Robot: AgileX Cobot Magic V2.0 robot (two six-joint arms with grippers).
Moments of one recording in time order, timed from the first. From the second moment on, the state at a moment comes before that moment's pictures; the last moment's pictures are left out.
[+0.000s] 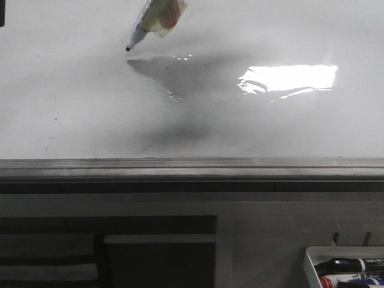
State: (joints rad) left arm -0.43 0.76 -0.28 0.43 -0.40 -0.15; right arm 0.68 1.40 -1.19 0.19 0.43 -0.14
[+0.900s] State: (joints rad) left arm -0.39 0.76 -0.28 0.43 -0.47 -0.15; right arm 0.72 1.44 -1.12 0.25 0.43 -0.14
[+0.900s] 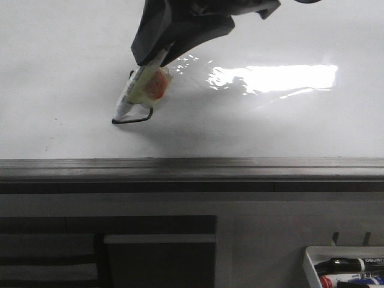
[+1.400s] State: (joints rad) left arm -0.39 0.76 -0.28 0.43 -0.47 -0.15; right arm 0.69 1.39 -1.13 0.24 0.39 -0.14
